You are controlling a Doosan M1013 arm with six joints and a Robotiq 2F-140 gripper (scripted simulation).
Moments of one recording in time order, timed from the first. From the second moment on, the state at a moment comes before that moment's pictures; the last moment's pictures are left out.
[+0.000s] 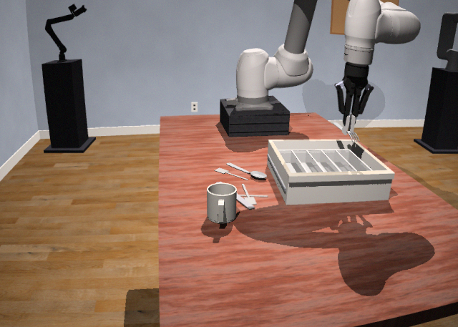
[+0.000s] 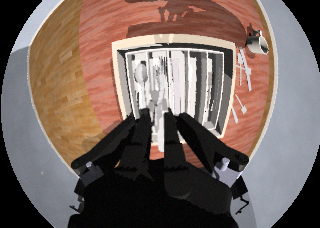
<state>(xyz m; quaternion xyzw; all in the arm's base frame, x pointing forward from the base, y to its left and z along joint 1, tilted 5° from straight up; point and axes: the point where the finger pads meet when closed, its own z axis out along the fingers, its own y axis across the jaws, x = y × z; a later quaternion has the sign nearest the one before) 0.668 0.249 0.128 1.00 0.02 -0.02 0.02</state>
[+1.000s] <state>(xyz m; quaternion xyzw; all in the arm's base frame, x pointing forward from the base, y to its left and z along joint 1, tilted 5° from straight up) 0.672 0.246 0.076 1.00 0.02 -0.02 0.03</state>
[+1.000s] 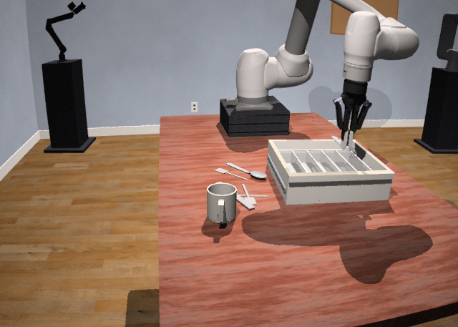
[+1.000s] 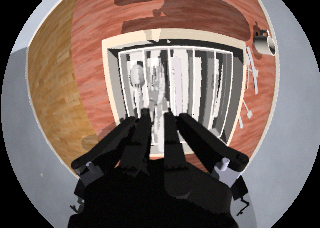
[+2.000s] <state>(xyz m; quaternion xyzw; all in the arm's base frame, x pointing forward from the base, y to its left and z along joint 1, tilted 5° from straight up) 0.678 0.242 0.001 1.00 0.02 -0.02 0.03</state>
